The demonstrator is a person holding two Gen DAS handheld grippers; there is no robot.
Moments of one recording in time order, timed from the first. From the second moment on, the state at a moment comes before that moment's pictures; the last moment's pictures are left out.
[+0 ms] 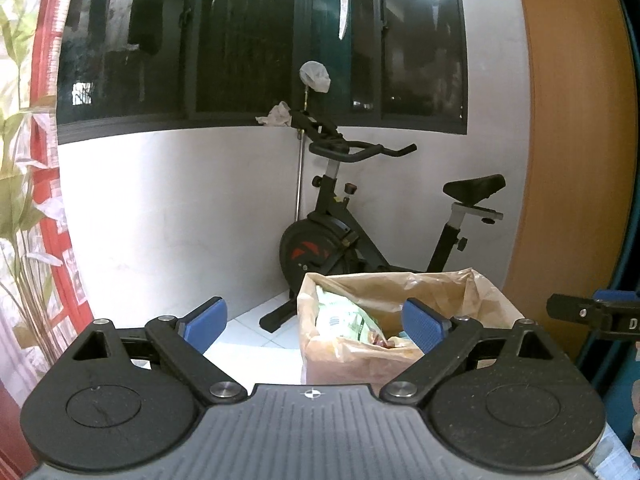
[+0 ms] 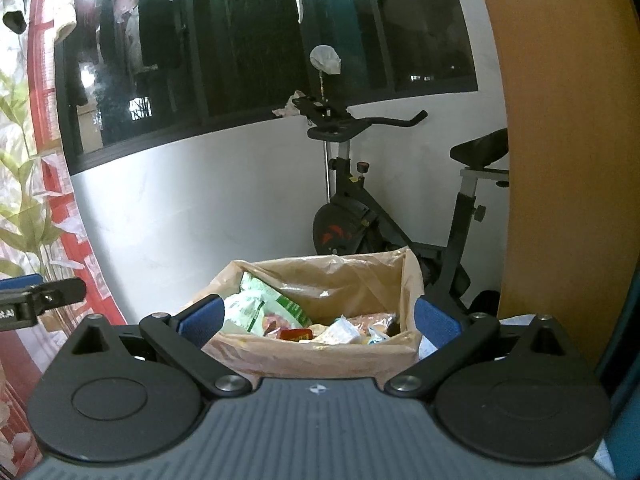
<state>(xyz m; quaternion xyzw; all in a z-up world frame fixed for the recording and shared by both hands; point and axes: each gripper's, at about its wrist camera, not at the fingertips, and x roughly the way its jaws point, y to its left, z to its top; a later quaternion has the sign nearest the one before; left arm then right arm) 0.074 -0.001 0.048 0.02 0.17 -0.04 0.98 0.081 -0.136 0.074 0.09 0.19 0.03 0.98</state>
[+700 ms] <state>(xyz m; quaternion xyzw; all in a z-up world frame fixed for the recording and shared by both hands) 0.069 -0.001 0.046 0.03 0.17 -0.03 0.98 0.078 -0.129 0.070 0.07 0.20 0.03 0.98</state>
